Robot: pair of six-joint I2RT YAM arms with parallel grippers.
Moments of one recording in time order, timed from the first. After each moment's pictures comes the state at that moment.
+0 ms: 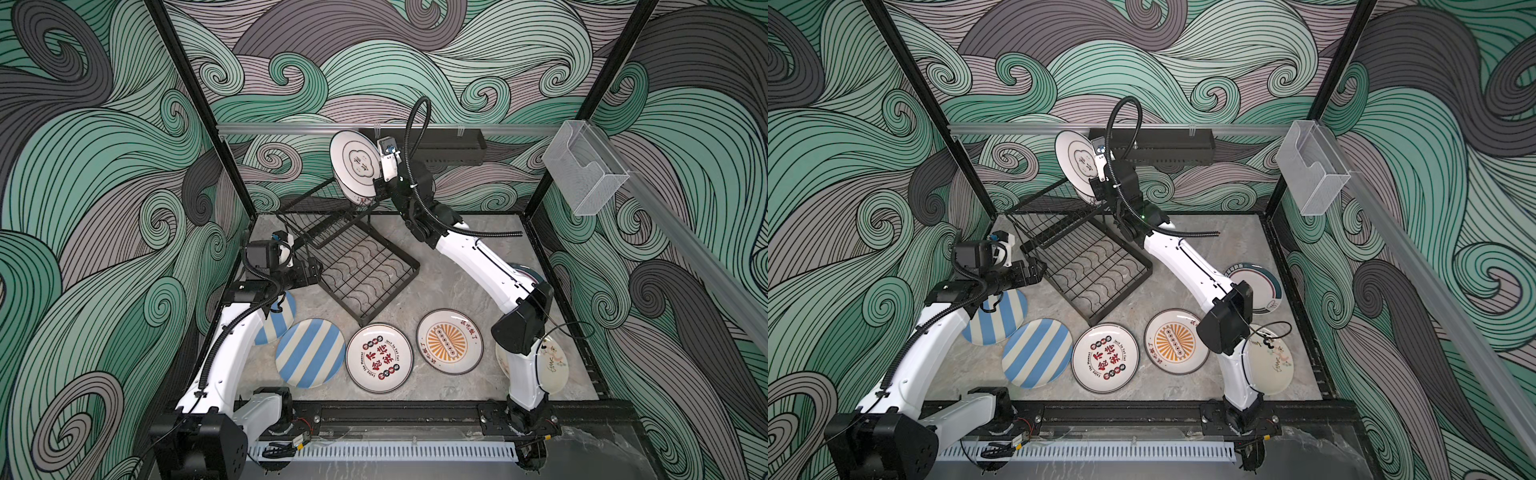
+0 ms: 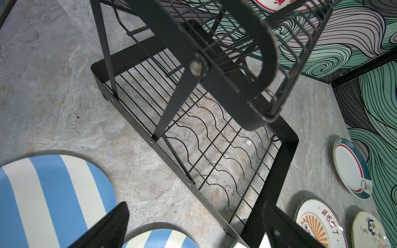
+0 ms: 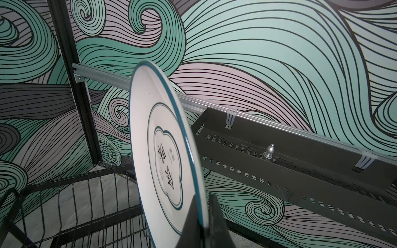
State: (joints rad) left arm 0.00 1.09 0.97 -0.60 0.26 -0.24; right arm 0.73 2.06 2.24 -0.19 0.40 -0.19
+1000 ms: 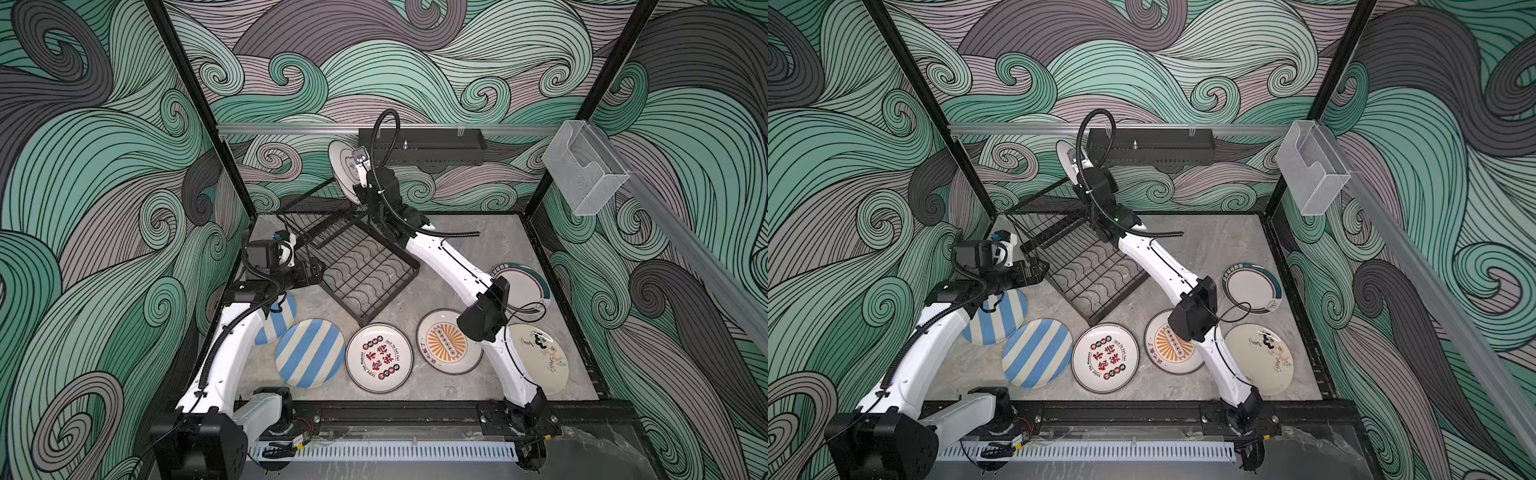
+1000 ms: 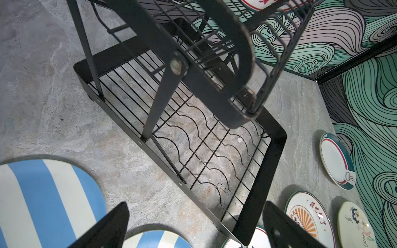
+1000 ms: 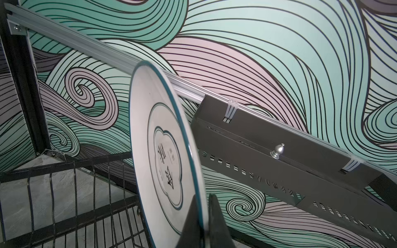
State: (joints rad) left arm 0.01 1.09 0.97 -0.60 0.31 -0.24; right arm 0.79 2.33 2.54 -0.26 0.60 -0.33
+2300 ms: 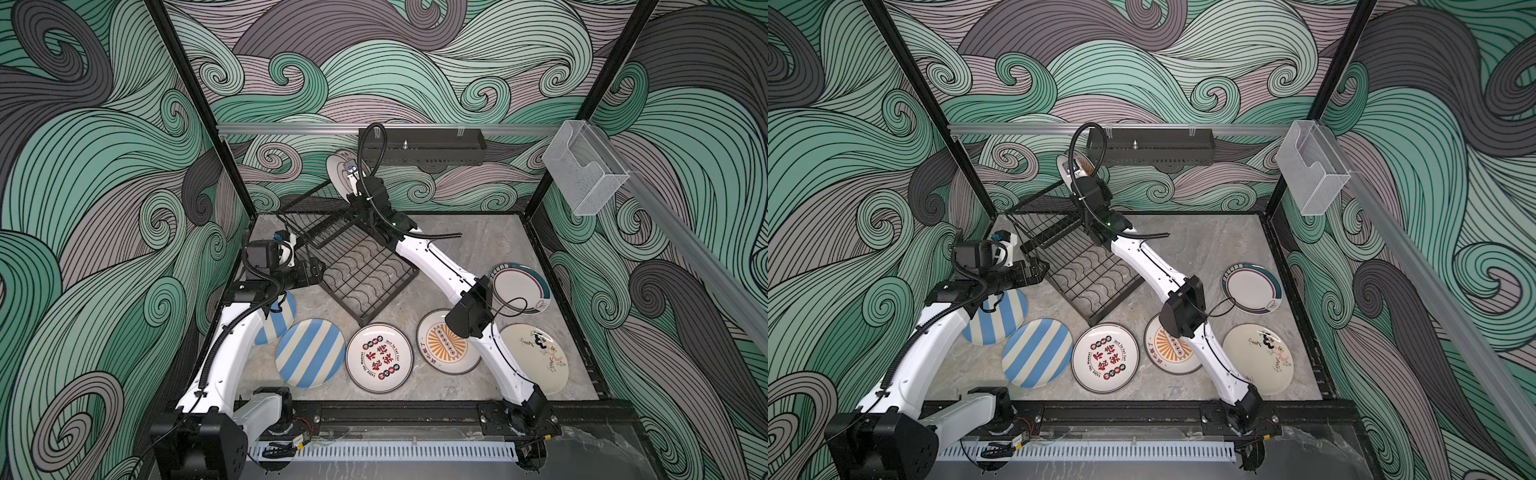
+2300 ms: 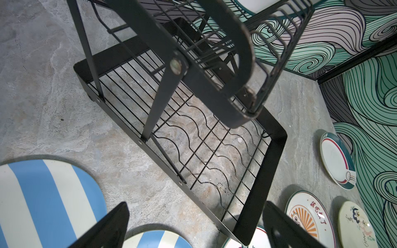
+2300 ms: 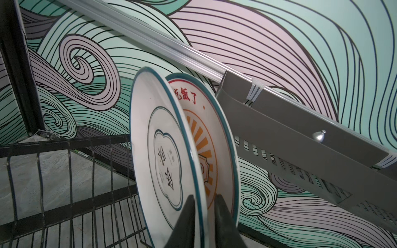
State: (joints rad) left arm 0.01 1.09 0.97 -0.60 0.31 -0.24; right arm 0.79 2.47 2.66 -0.28 0.60 -0.33
